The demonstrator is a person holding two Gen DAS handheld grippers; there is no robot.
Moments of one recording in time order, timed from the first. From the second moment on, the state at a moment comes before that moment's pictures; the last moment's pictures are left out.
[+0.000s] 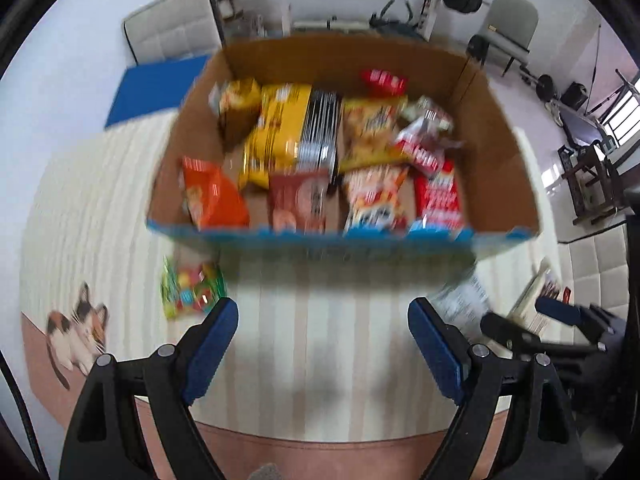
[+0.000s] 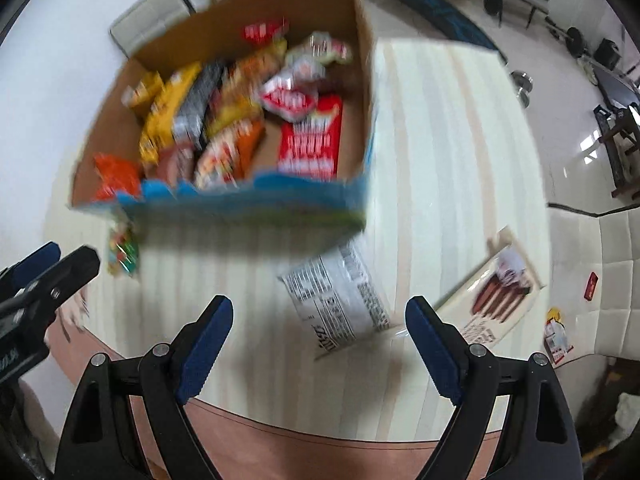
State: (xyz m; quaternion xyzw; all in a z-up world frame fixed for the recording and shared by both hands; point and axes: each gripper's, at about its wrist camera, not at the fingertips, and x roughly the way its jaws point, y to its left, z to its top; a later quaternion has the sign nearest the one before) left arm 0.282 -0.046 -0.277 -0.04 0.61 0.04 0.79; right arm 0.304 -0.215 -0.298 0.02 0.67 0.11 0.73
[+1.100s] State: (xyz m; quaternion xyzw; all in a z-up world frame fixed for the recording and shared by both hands) left arm 0.287 0.134 -0.409 -0.17 0.73 0.08 0.66; right arm 0.270 -0.103 -0.392 0.04 0.73 0.02 0.68
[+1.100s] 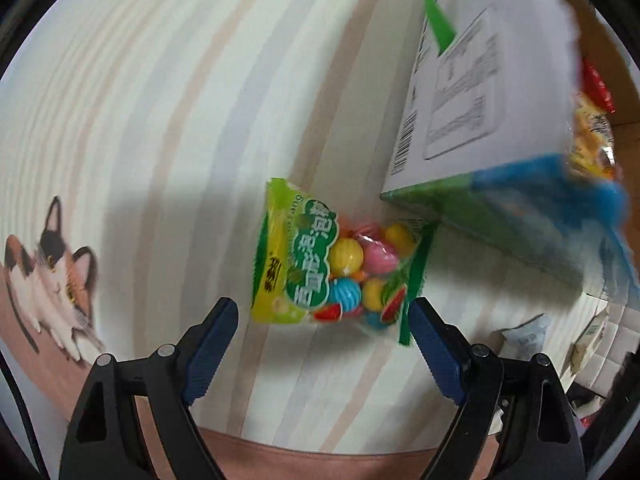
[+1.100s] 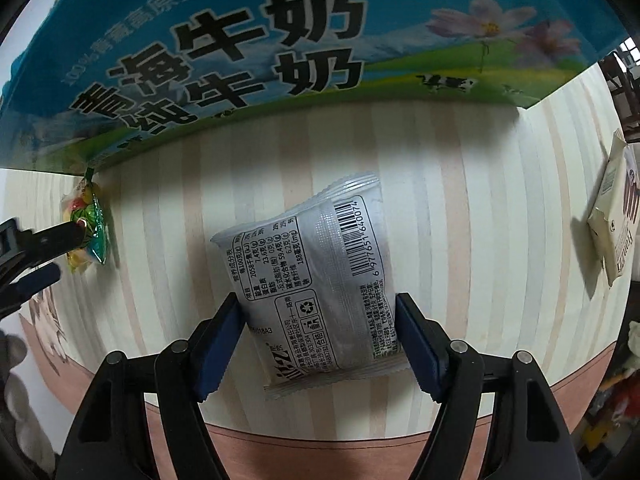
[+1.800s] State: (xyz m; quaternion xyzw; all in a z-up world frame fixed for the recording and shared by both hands) left arm 0.243 0.118 -0.407 -0.16 0.71 0.05 0.68; right arm 0.269 -0.115 -0.397 0.03 0.75 0.03 0.66
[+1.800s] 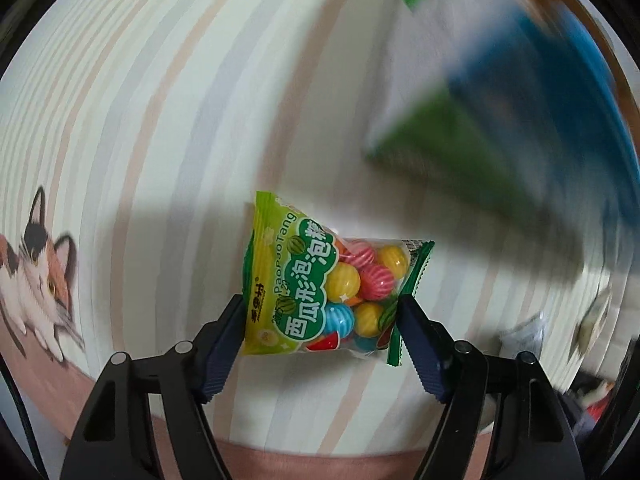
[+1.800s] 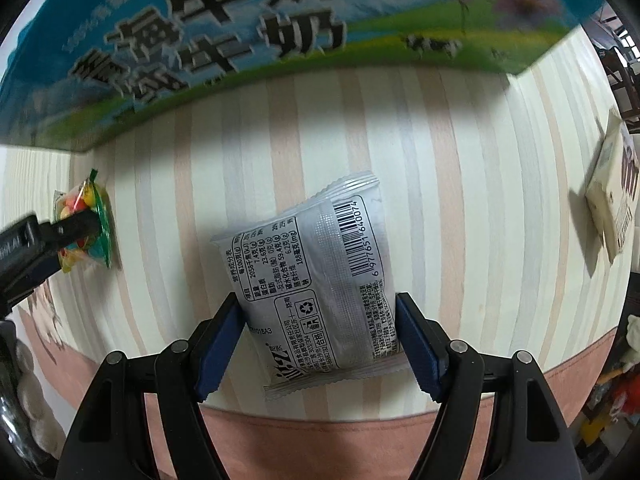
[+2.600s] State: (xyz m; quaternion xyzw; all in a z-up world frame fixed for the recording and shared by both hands) left arm 0.226 0.030 -0.419 -0.07 0.76 0.04 0.65; right arm 0.245 -0.121 -0.406 -0.01 0.77 0.03 0.63
